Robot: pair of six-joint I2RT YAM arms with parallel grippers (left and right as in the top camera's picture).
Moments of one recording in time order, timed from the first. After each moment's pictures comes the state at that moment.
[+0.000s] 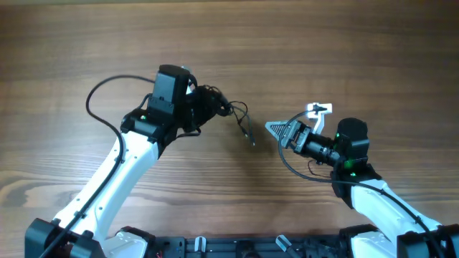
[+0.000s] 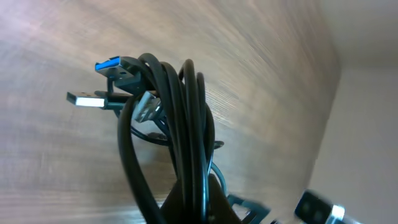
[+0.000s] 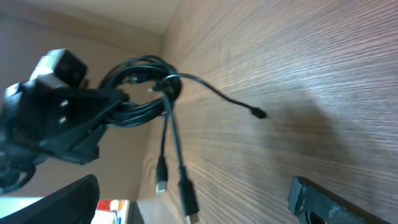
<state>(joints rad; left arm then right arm) -0.36 1.40 0.98 -0.44 0.31 -1.03 0.17 1.28 0.30 0.56 -0.81 0.92</state>
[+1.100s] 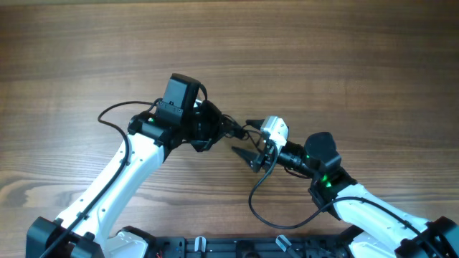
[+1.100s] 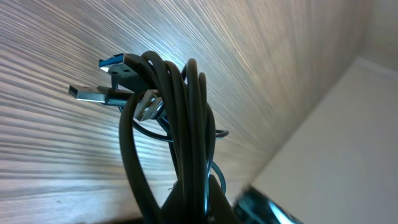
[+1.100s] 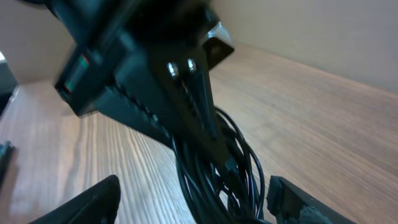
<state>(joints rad) -0.42 1.40 0.98 -0.57 0.52 -1.29 0.53 1.28 0.30 0.79 -0.53 -0.02</state>
